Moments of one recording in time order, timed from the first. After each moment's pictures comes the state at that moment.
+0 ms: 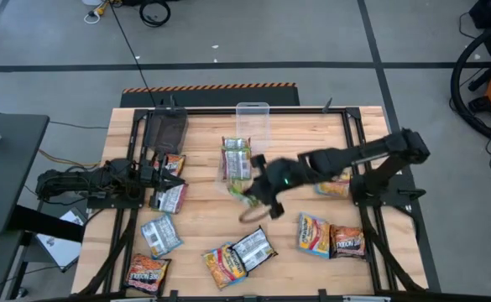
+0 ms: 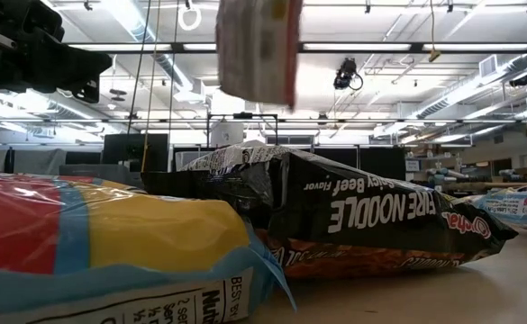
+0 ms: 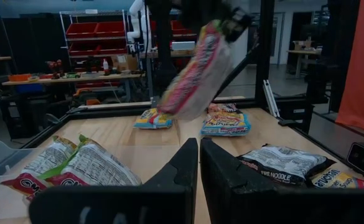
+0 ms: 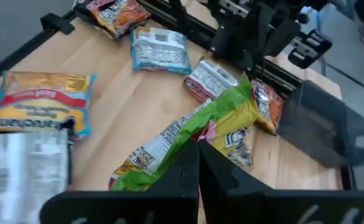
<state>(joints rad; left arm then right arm) 0.01 0.01 0.01 0.08 0.06 0.03 0.18 1.59 1.41 -0.44 0.05 -0.38</state>
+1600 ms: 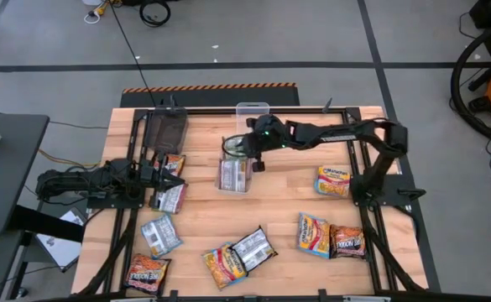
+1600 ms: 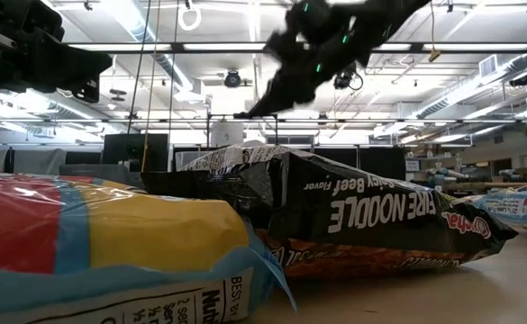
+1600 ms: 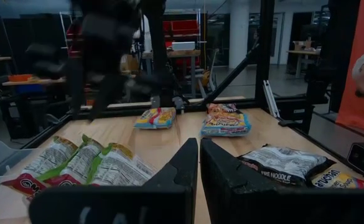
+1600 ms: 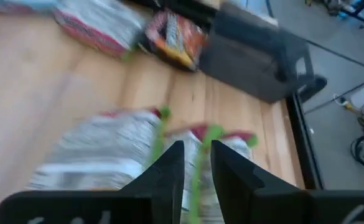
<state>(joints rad) 0.01 0.01 0.01 0.08 0.06 0.03 -0.23 1.71 1.19 -0.05 -0.12 -0.47</state>
